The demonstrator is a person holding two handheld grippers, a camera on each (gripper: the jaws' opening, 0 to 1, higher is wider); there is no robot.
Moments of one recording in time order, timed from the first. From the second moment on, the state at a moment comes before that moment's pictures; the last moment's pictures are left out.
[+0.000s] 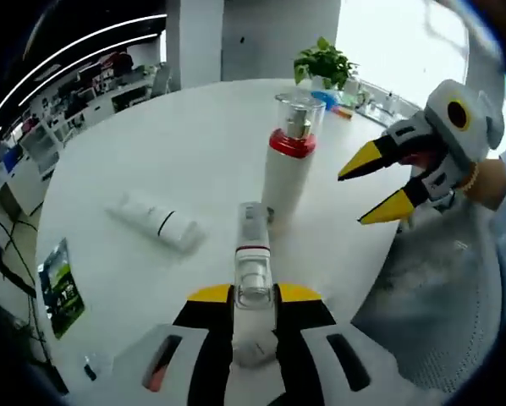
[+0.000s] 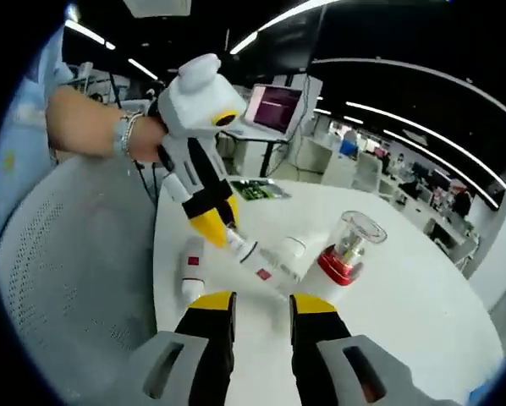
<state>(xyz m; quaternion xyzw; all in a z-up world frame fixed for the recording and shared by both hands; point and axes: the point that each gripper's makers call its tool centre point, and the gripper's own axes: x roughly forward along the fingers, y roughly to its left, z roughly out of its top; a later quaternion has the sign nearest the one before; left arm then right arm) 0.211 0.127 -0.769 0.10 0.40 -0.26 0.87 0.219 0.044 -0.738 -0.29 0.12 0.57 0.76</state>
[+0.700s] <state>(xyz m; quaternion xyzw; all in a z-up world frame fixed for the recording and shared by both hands) 0.175 0.084 -0.720 0.16 0.36 -0.37 0.84 0.200 0.069 -0.754 -0.46 0.05 0.56 0.69</state>
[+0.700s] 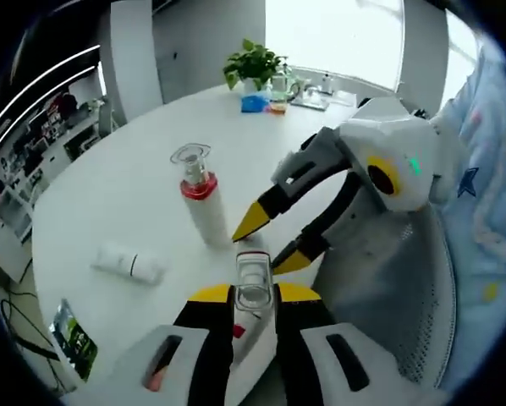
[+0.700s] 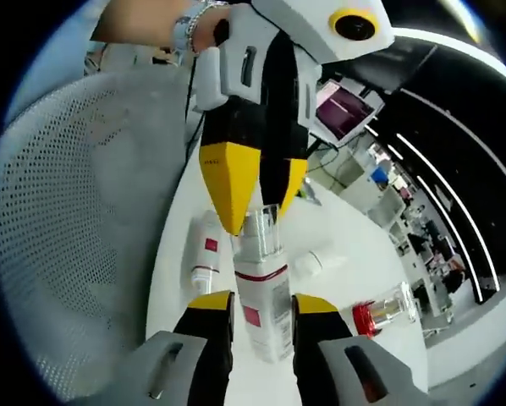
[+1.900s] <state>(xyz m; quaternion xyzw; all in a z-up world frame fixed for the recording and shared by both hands) 0.213 0.120 -0.732 0.01 0.27 -0.24 0.93 0.238 0.046 -0.768 -0.16 0.20 0.55 0.80</state>
